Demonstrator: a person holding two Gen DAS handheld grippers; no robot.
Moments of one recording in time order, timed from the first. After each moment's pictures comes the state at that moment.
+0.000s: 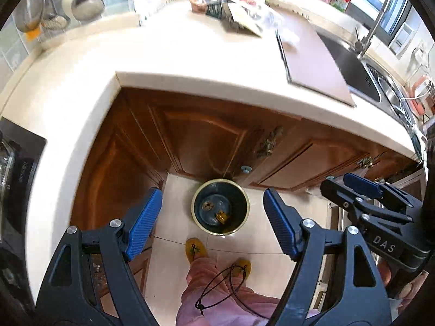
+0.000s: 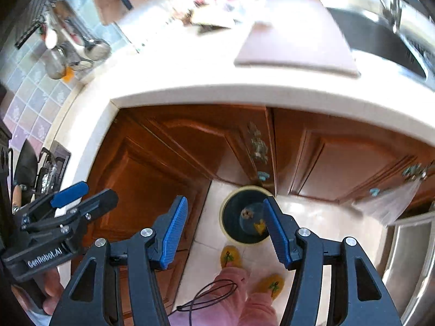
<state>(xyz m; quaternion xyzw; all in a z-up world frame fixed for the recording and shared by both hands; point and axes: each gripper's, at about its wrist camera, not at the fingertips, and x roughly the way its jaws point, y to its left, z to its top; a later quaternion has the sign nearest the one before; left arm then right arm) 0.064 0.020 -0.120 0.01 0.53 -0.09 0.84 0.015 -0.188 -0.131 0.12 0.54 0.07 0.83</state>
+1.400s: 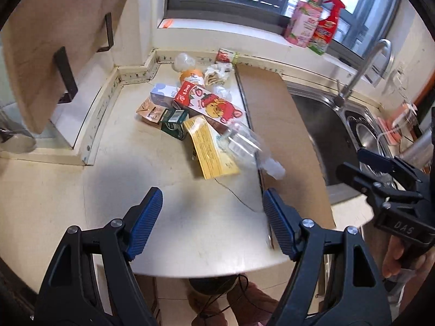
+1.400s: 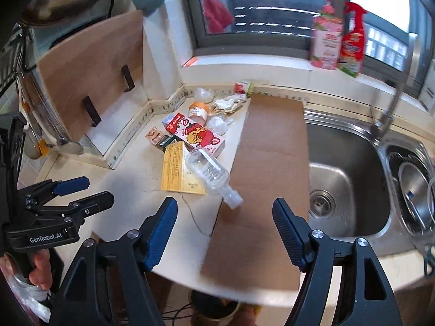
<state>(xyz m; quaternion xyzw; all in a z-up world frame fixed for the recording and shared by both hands) 0.367 -0.049 -0.023 0.03 0.49 -0.20 0.85 0.305 -0.256 0.029 0.05 0.46 0.00 0.89</state>
